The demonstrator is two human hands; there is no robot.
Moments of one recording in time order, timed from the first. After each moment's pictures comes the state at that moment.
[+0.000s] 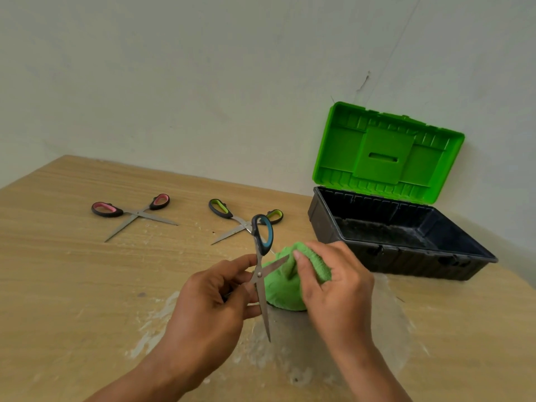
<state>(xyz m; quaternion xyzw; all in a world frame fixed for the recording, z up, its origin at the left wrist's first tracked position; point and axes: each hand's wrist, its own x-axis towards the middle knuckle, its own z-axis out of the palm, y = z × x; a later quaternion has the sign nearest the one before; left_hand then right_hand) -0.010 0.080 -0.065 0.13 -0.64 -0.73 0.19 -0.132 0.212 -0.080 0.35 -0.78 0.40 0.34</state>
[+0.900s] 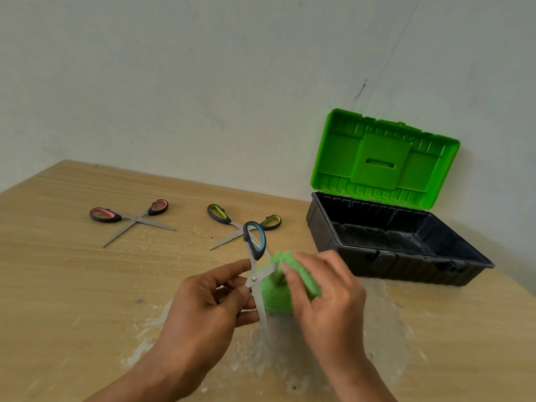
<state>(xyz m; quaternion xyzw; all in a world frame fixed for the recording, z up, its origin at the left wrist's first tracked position) -0.015 0.077 -0.069 0.16 -0.55 -0.79 0.20 -0.123 0.210 -0.085 0.39 -0.76 0.39 0.34</state>
